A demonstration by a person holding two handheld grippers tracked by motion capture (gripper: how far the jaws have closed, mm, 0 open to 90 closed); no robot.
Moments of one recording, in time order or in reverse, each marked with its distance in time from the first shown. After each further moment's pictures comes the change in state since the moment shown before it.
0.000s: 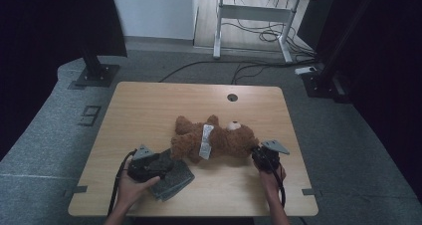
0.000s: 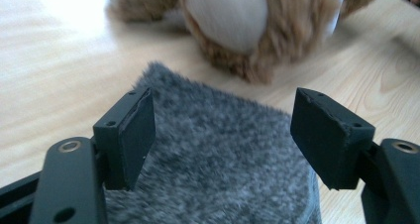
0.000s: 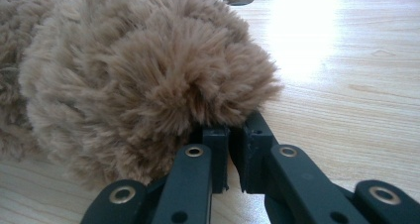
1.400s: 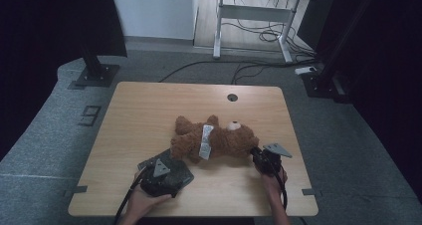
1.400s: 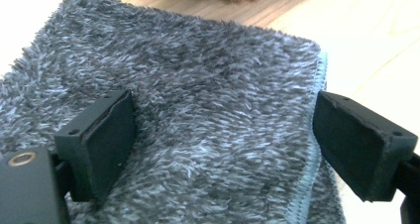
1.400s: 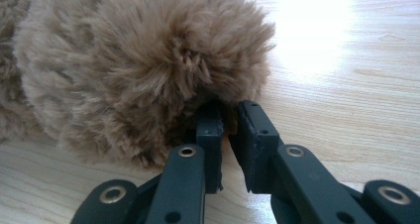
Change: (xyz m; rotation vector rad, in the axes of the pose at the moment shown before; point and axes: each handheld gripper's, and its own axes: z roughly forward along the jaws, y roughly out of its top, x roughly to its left) left arm -0.035 -0.032 0.032 0.128 0.092 0.152; right arm -0.006 -0.011 -0.003 0.009 0.032 0.011
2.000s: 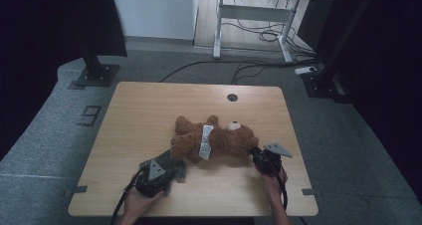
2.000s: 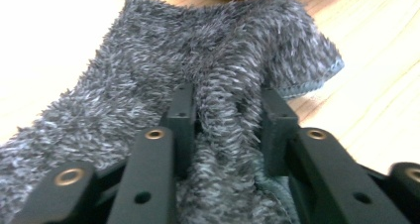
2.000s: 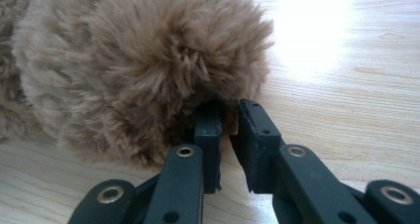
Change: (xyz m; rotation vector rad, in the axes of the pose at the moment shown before) left arm 0.013 -0.008 -0.012 -0.057 0.051 0.008; right arm -0.001 0.000 0.000 0.002 0.002 0.004
